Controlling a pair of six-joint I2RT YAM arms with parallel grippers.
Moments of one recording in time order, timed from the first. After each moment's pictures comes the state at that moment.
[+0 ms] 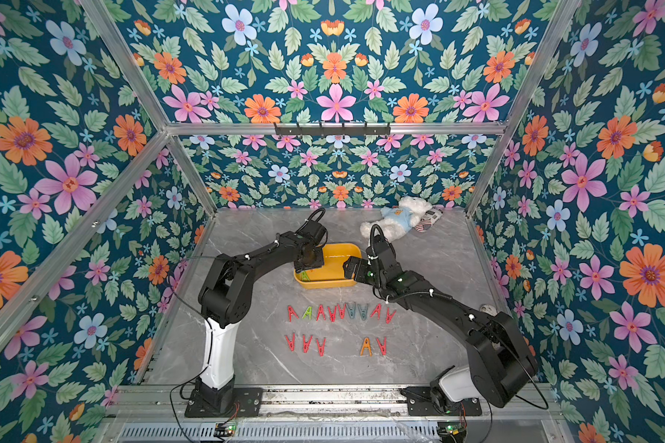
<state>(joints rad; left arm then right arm) -0.57 2.14 1.64 -0.69 -0.17 -0.64 0.63 1.42 0.92 -0.16 -0.05 0.73</state>
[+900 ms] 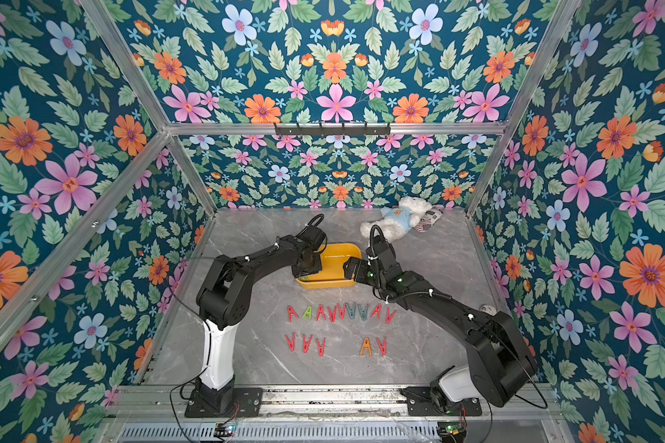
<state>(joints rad) -0.58 2.12 1.57 -0.72 -0.19 -0.71 0.63 1.43 0.92 -0.16 -0.05 0.74</state>
